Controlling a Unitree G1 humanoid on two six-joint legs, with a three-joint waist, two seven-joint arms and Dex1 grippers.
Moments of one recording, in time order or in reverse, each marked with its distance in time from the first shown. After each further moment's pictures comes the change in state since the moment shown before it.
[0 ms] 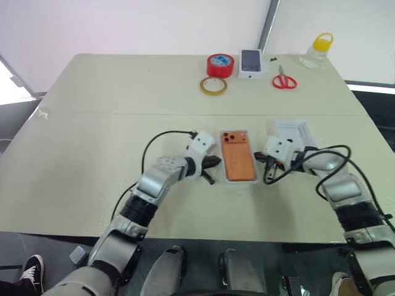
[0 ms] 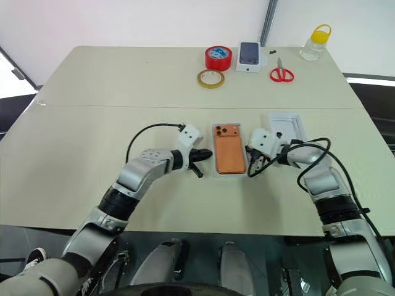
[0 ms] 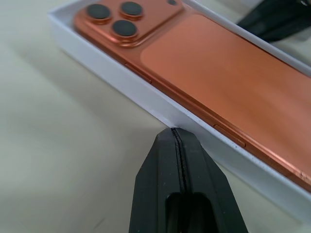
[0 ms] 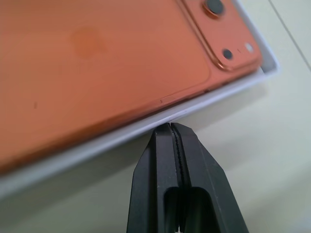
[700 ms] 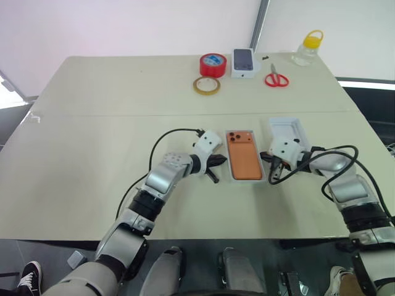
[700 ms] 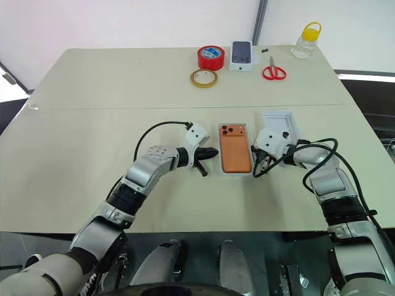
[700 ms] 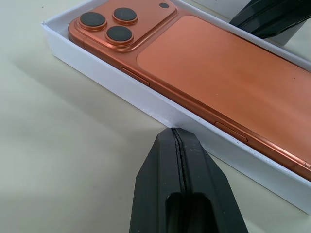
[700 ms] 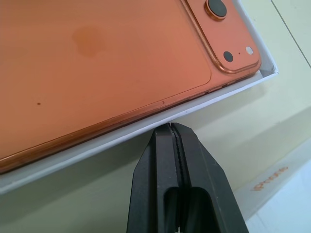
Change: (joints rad) left arm -0.021 -0.003 0.014 0.071 0.071 -0.094 -0.052; right arm 0.006 -0.007 -0.002 0.013 -0.016 -0.034 0.005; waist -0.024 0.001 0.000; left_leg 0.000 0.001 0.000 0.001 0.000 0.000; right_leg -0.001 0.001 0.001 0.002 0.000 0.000
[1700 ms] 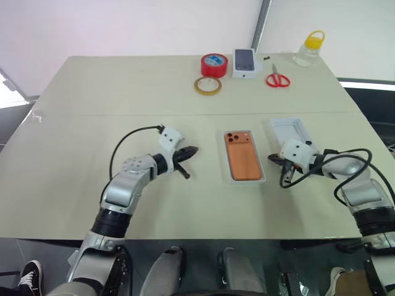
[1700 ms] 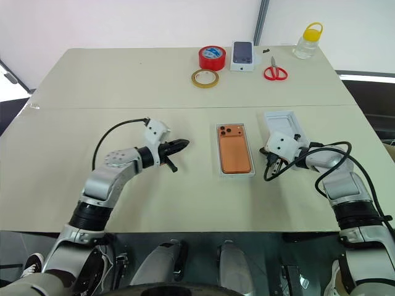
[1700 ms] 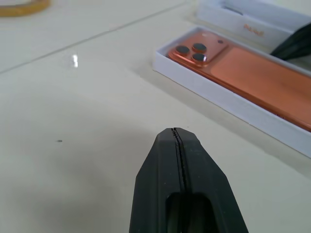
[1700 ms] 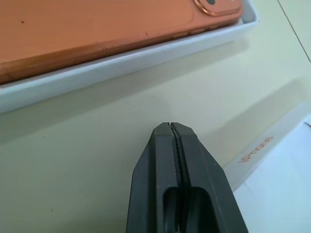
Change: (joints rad) left arm 0.220 0.206 0.228 -0.303 -0.108 -0.039 -0.044; right arm 0.051 -0.066 -0.052 0.025 0.047 -0.023 -0.003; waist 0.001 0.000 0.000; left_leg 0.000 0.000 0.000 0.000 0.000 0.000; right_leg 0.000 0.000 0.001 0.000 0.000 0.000
